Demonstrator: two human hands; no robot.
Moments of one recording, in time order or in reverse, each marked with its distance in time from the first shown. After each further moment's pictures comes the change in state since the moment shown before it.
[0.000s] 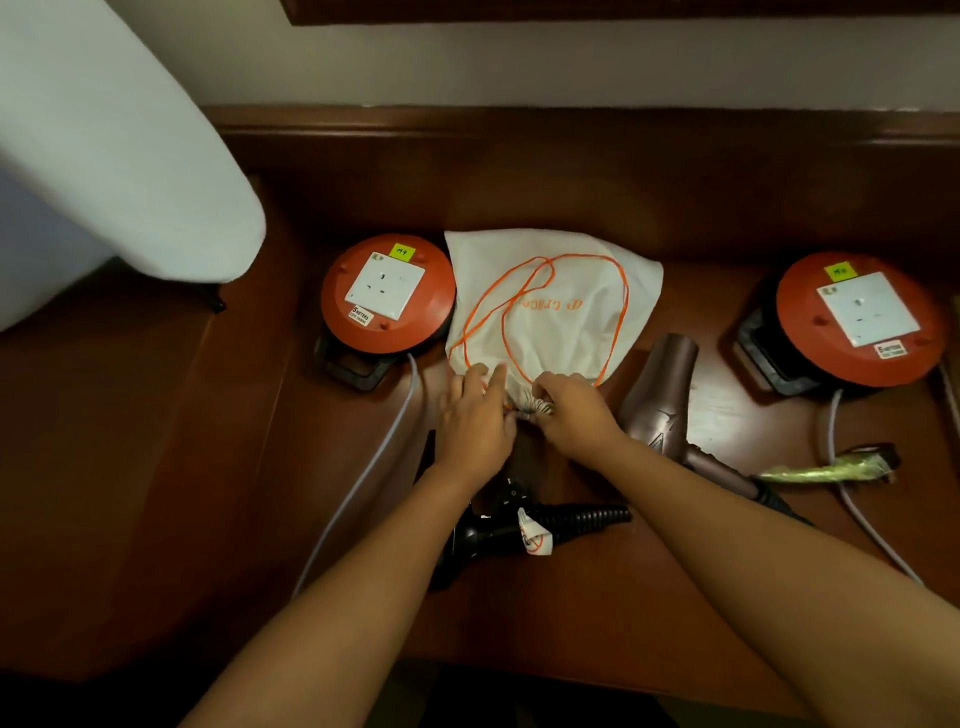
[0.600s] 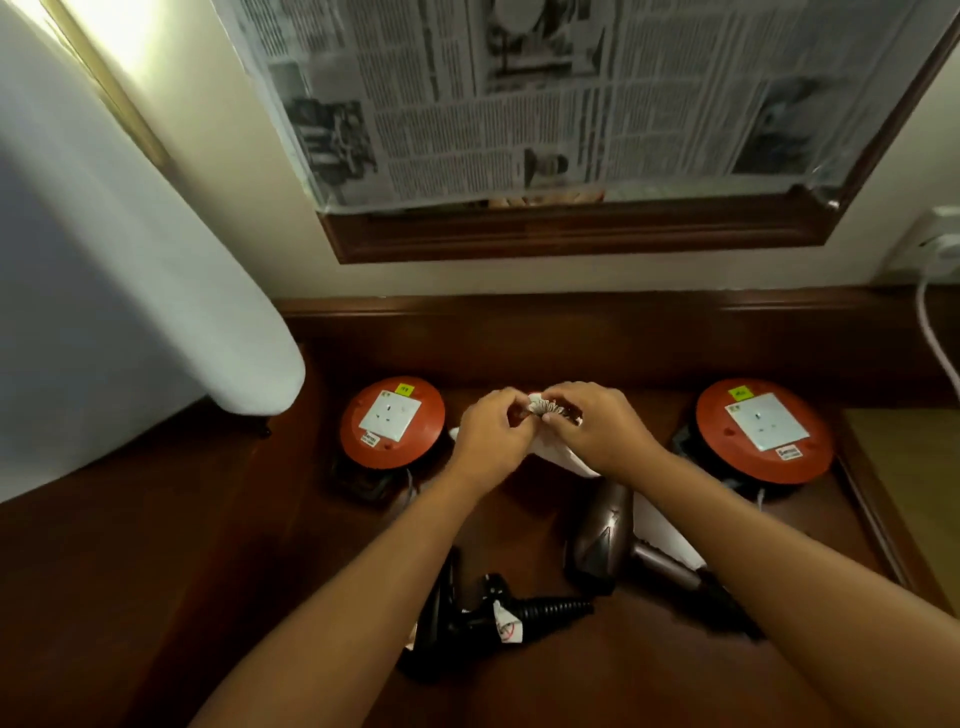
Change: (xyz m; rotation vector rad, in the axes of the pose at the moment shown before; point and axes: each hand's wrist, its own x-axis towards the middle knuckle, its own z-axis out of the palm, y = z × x) left_hand 0.025 0.103 -0.143 -0.558 0.152 0.054; right_hand -0.047 -0.049 -0.184 0.019 0.283 -0.225
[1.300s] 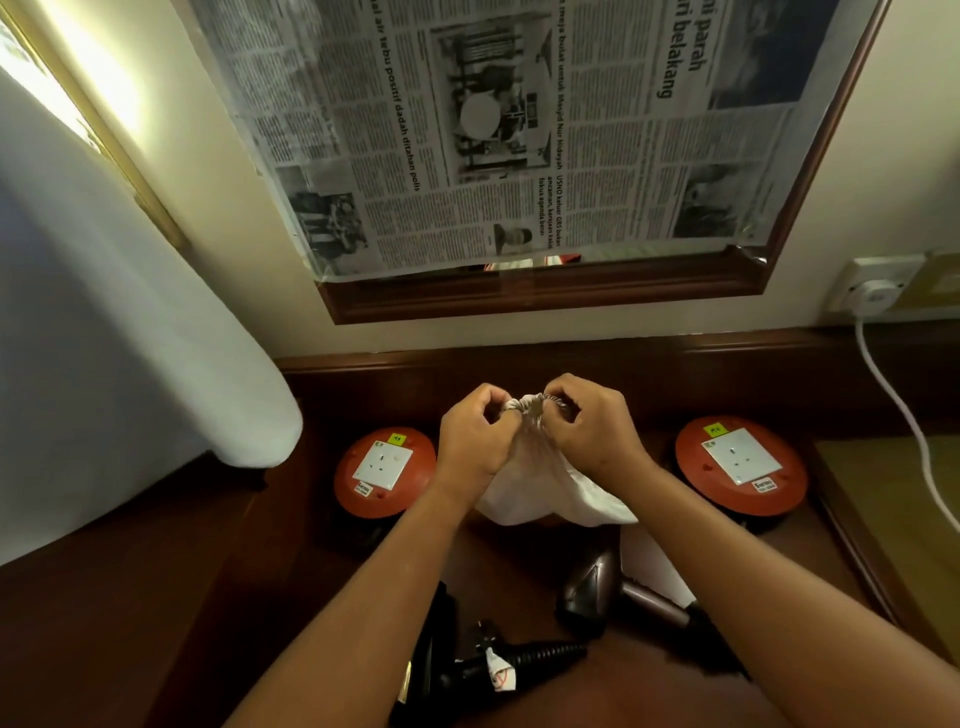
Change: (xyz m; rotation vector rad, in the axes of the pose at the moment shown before) left_hand -0.001 0.060 -0.033 -0.148 0.162 0.116; right_hand -0.001 -0.021 -0.042 0.179 0.345 -0.055
